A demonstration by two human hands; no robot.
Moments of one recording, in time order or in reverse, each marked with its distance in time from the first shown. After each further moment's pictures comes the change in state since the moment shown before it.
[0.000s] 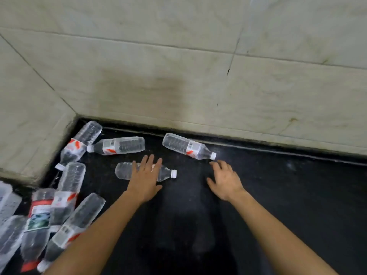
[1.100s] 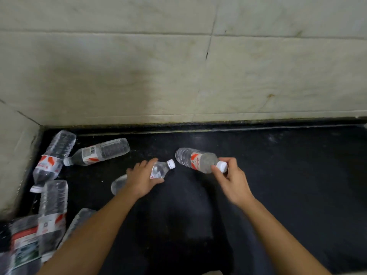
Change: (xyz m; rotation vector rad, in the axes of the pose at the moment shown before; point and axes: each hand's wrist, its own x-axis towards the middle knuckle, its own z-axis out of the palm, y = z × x) left_hand 0.044 -0.019 0.029 -0.310 -0.117 0.050; right_hand -0.061 -0.014 0.015 0.717 0.306 0.275
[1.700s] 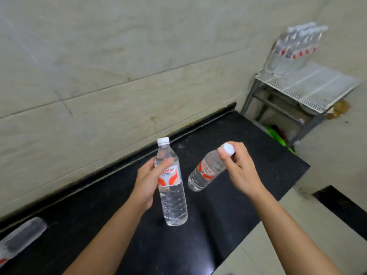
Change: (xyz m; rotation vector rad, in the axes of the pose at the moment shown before) left_hand -0.111 0.295 -0.062 -1.233 -0.337 0.321; right_hand -0.139 0.051 -0.215 0.185 0.655 -0.088
